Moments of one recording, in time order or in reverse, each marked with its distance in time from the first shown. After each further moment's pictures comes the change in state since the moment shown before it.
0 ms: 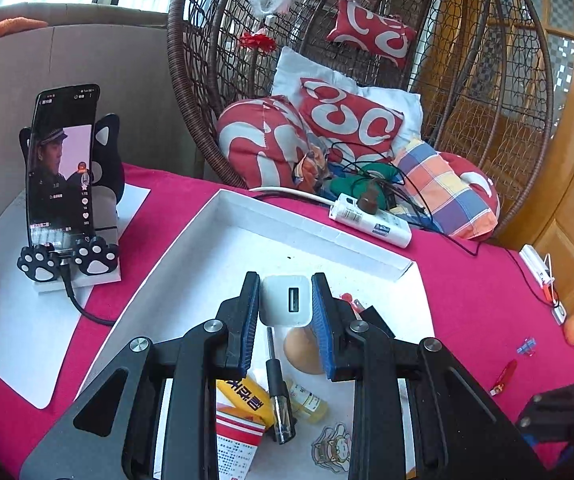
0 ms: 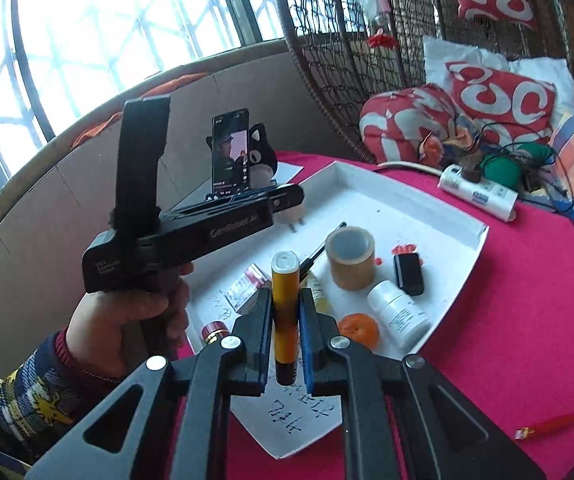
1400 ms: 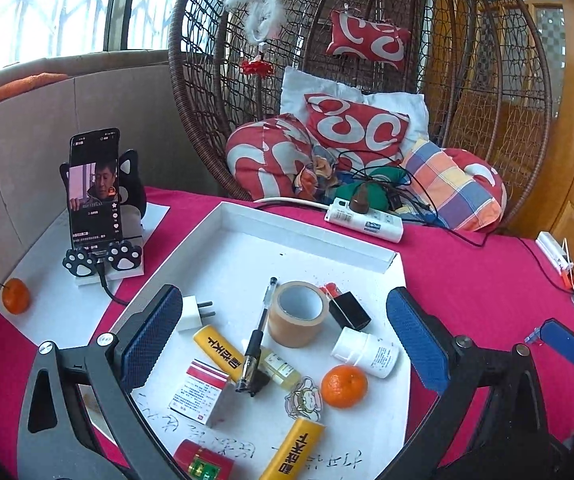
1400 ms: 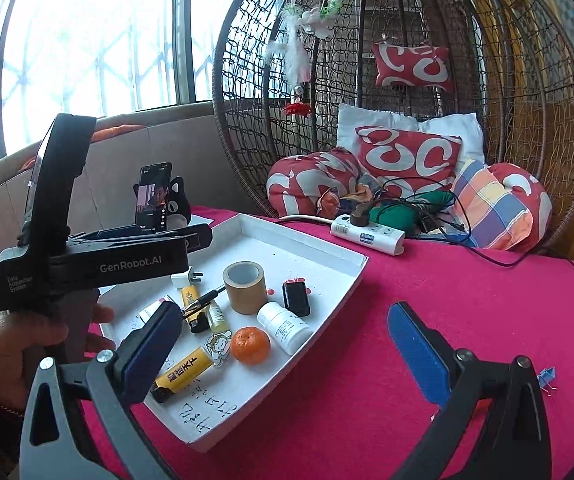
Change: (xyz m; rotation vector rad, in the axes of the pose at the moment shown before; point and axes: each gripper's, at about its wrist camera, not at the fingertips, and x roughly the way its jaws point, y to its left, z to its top) left arm -0.052 -0.062 -0.018 0.079 -0.066 0.136; right arm -0.073 -0.017 -0.034 -0.030 -0.300 -0.362
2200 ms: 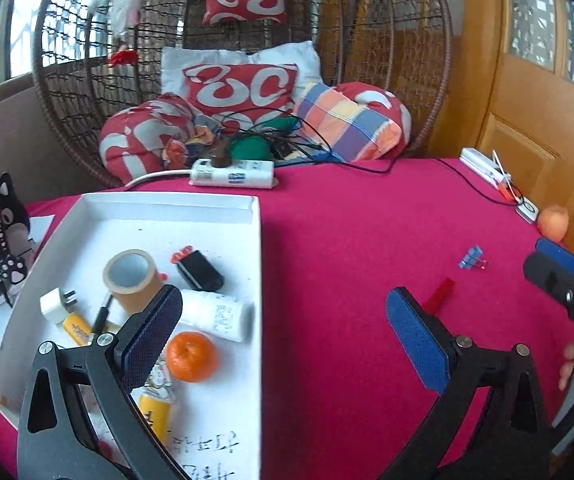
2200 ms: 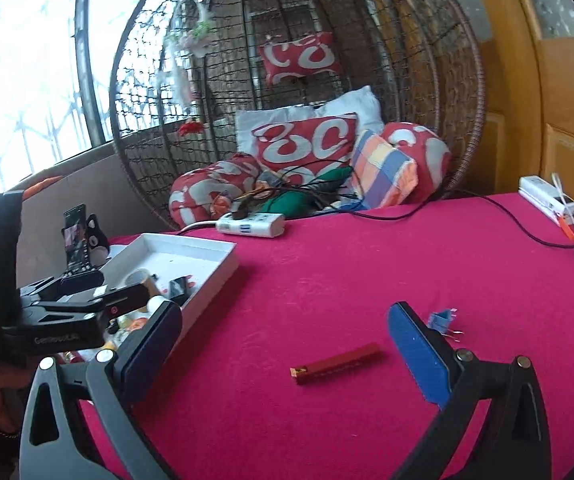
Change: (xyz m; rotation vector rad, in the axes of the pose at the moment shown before) left arm 0.014 -0.117 -0.040 0.267 0.119 -0.257; right arm -0.070 -0.129 -0.043 0.272 -0.039 -0.243
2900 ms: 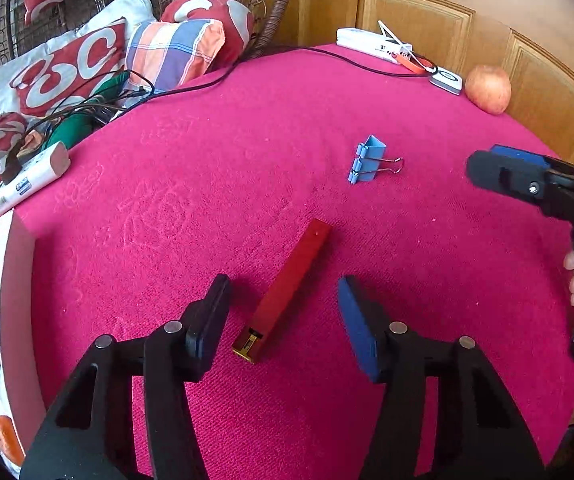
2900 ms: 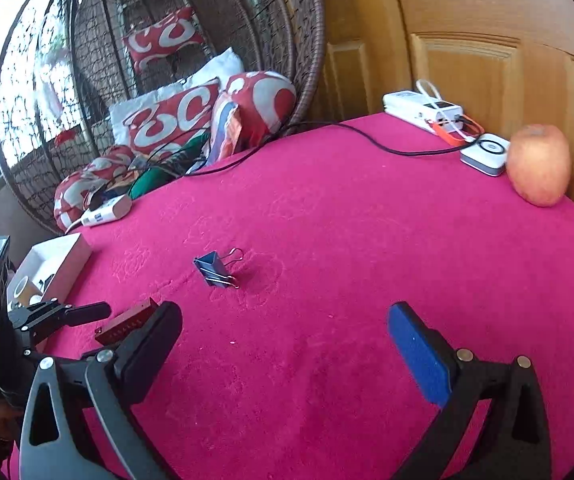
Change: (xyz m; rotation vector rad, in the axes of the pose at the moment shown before) left arm 0.113 -0.134 -0.013 0.338 0.227 -0.254; right arm 0.019 -0.122 -0.023 0.154 0.169 -0.184
